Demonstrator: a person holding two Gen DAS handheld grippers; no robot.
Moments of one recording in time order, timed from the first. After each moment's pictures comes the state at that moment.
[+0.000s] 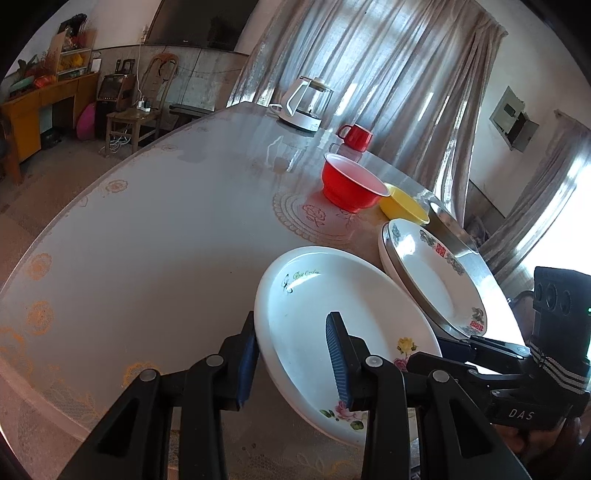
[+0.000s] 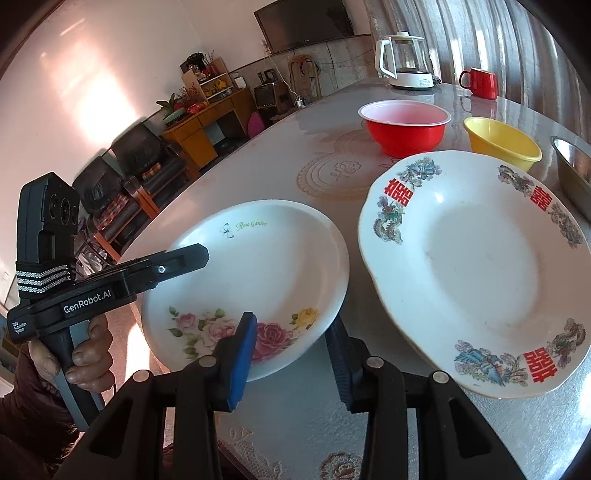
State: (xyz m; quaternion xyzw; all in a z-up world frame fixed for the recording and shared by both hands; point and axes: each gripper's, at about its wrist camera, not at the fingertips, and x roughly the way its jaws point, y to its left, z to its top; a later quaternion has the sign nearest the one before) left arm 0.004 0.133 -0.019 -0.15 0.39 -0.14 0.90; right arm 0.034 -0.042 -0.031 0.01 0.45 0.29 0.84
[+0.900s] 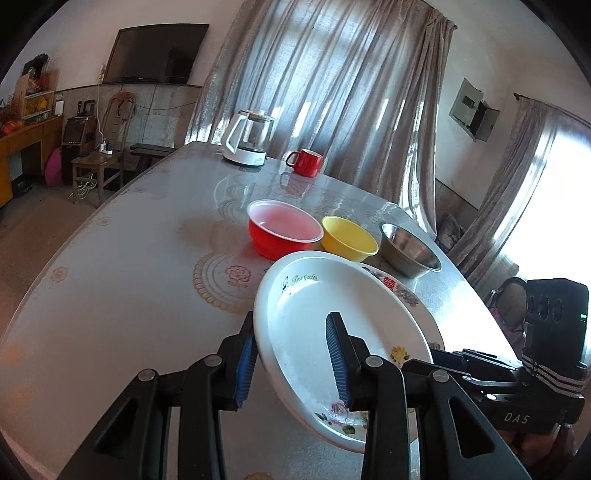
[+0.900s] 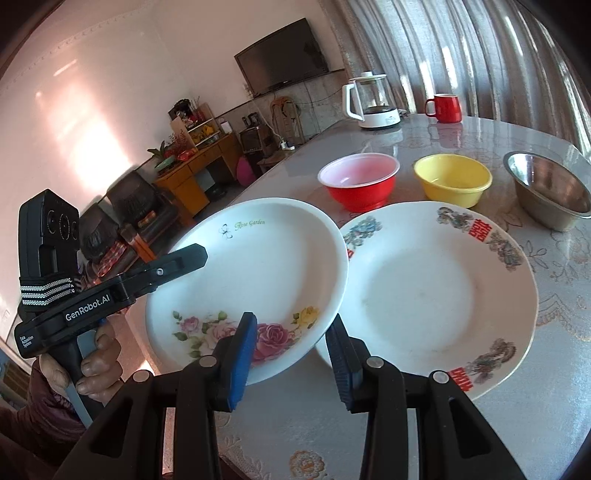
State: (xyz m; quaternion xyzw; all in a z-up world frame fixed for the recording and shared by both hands) left arm 0.031 0.069 0.037 -0.11 0.33 -0.20 0.91; right arm 0.024 -0.107 0.007 0.07 0.39 0.25 0.88
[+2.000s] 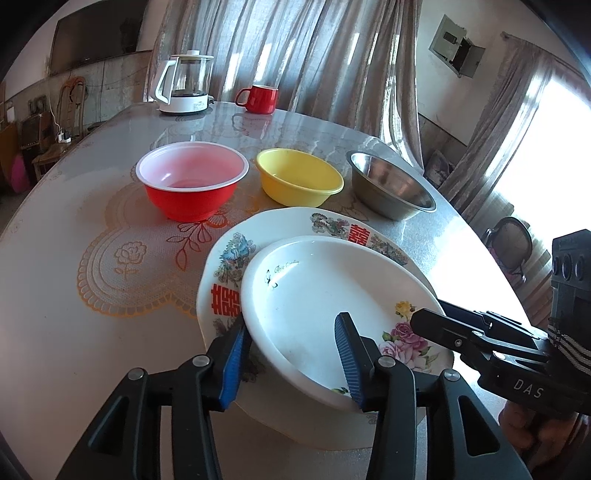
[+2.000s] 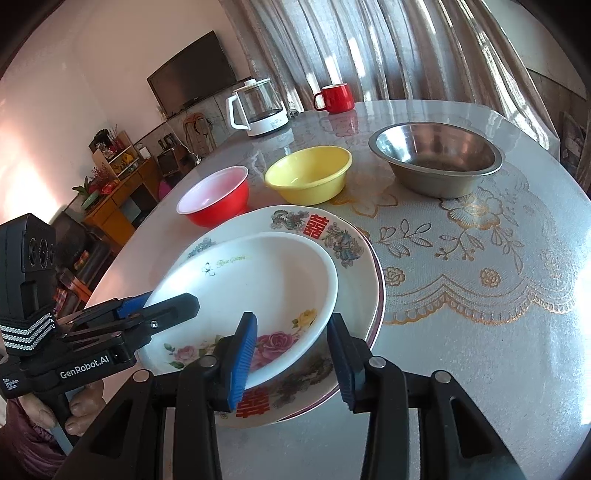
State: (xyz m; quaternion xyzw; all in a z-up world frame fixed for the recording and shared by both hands) left arm 0.082 -0.034 0.002 -0.04 0.42 -0.24 0.87; right arm 0.052 -0.192 -0.001 0.11 0.41 0.10 0.90
